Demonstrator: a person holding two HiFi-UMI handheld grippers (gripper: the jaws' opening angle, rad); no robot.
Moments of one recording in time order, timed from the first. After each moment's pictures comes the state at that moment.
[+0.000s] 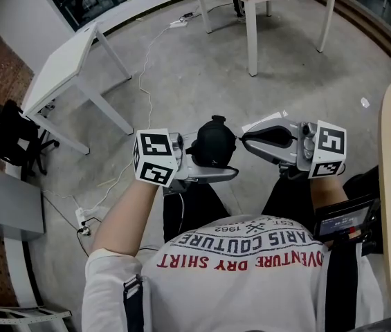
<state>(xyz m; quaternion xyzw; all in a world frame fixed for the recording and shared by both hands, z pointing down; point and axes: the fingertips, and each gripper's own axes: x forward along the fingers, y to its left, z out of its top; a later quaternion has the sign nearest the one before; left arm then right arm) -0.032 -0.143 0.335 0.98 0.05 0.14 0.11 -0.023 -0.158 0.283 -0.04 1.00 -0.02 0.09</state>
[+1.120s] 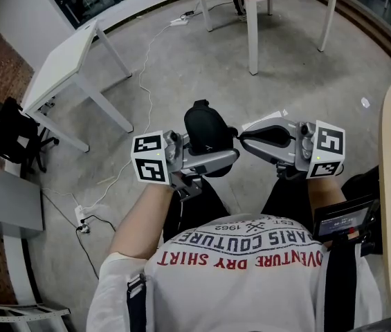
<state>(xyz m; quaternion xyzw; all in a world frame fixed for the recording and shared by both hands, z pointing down) -0.034 -0.160 0.282 0.98 0.02 -0.08 0.20 -0.028 -0.157 0.280 -0.03 0.99 -0.02 0.10</state>
